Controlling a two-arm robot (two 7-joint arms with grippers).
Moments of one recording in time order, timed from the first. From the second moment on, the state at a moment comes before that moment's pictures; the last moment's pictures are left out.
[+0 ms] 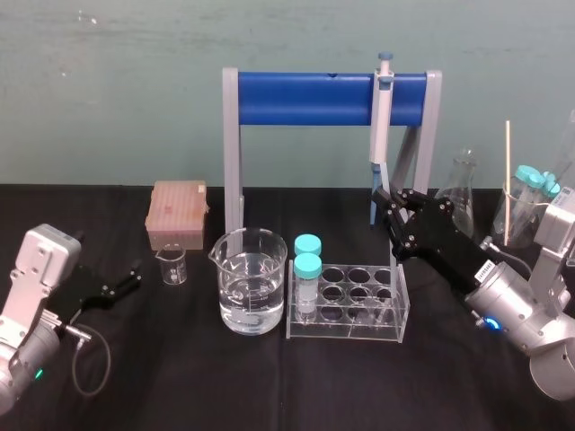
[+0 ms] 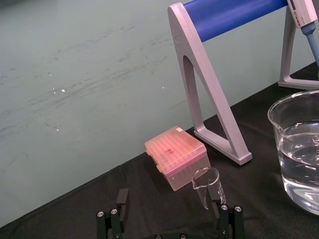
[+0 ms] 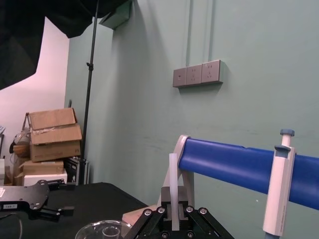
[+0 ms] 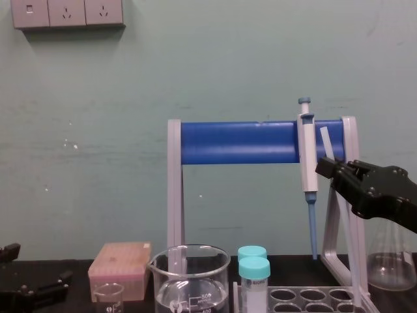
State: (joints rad) left arm -0.20 0.60 0.45 -1.41 -0.25 -0.12 0.03; right arm 0.38 0.32 -0.29 -1.14 0.54 -0.49 0.76
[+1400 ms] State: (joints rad) left arm -0.20 0.60 0.45 -1.41 -0.25 -0.12 0.03; right arm 0.53 0.23 -0.31 -0.80 0.59 -0.55 0.91
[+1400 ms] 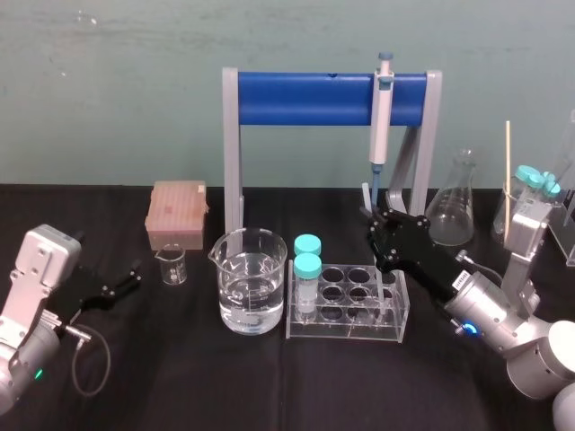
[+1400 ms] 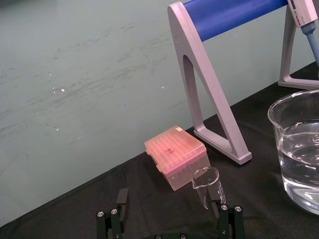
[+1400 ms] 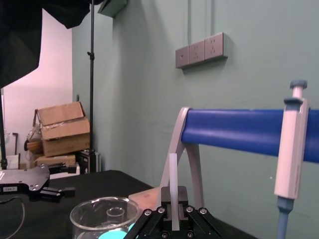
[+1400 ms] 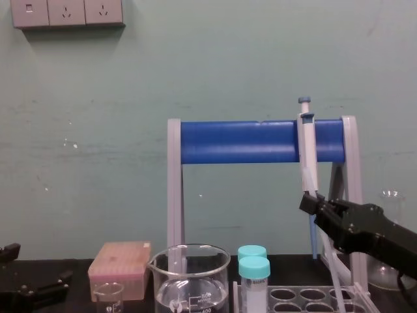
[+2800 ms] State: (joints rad) left arm -0.20 0.60 0.45 -1.41 -0.25 -0.12 0.03; right arm 0.54 0.22 -0.33 -0.76 0.56 -0.50 0.90
